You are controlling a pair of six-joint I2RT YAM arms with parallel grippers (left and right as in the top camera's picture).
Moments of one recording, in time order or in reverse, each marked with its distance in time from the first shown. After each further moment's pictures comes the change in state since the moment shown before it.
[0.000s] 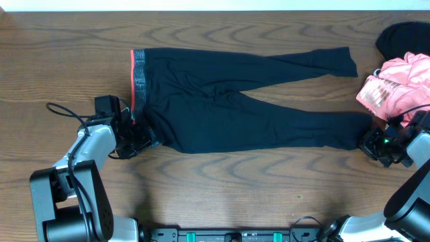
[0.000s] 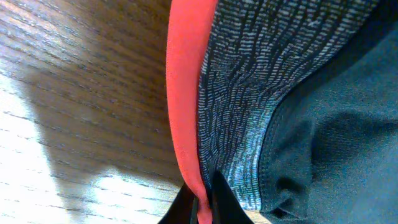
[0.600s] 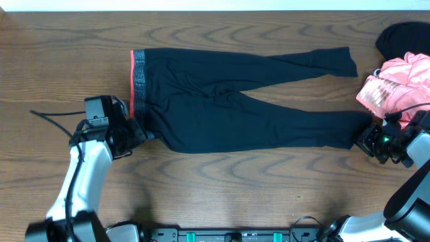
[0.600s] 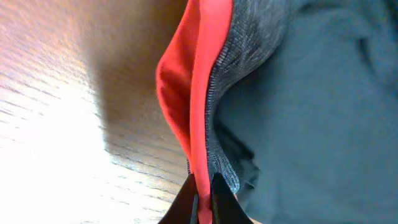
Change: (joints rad) left arm -0.001 -0.260 -0.023 -0.013 -0.030 0.001; right arm 0.000 -0.006 0.000 0.003 -0.144 -0.008
